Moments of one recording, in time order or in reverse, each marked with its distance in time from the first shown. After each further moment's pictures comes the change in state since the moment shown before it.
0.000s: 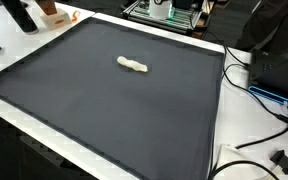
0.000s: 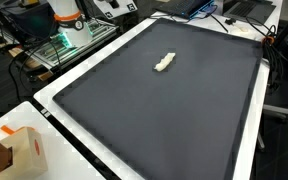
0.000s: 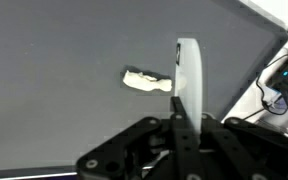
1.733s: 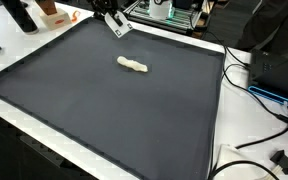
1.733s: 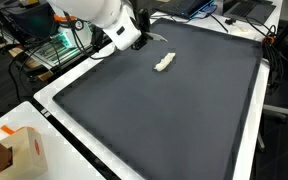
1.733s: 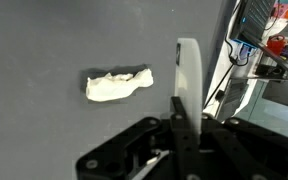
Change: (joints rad) arm -0.228 0.611 0.227 0.268 0.564 -0.171 -0.159
